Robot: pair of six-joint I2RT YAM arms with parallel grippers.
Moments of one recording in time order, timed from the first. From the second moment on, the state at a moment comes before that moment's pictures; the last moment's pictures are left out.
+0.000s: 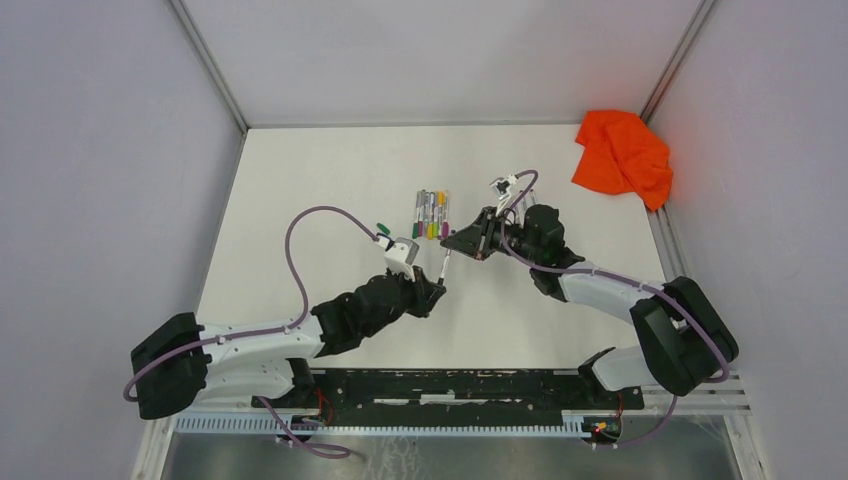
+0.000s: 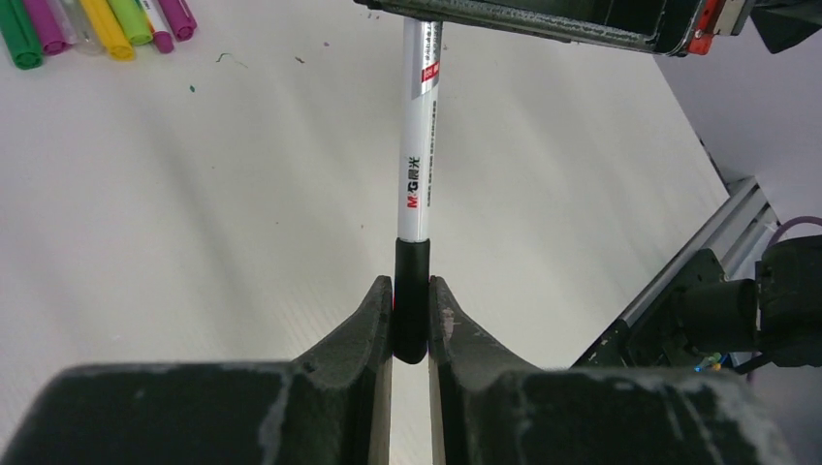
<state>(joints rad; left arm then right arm) -1.10 1.08 0.43 0.31 -0.29 -0.63 0.52 1.39 0.58 0.69 -0.58 0.72</state>
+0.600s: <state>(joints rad) -1.22 1.25 0.57 0.04 -0.54 -0.66 0.49 1.46 0.76 0.43 -0.22 0.45</state>
